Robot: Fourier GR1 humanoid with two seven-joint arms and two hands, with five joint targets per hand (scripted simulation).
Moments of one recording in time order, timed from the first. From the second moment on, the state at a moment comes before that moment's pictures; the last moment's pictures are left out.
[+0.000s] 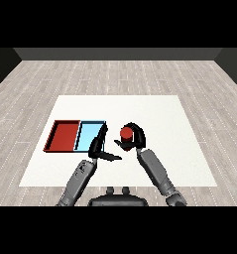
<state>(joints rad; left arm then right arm) -0.21 0.00 -0.37 -1.48 0.09 0.20 -0.22 -0.41 -0.02 0.32 -1.25 -0.23 -0.34 -0.35</state>
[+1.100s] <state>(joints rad) -0.38 0.00 -0.49 -1.32 0.14 0.33 -0.18 -0.43 0.00 0.48 -1.36 -0.26 -0.41 -0.32</state>
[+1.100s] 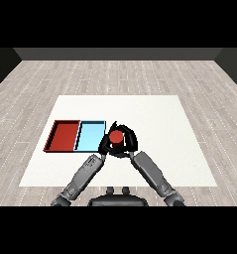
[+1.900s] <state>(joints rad) -0.41 0.03 -0.53 -1.29 0.15 0.46 -0.16 -0.48 -0.02 0.52 -1.35 -0.33 -0.44 -0.35</state>
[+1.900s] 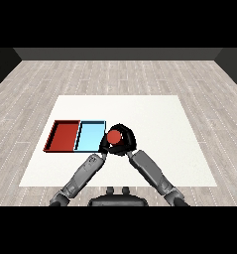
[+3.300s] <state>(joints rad) -0.42 0.03 -0.57 -1.30 0.19 0.60 -0.18 -0.47 -0.02 0.52 -1.40 -0.33 -0.40 -0.36</state>
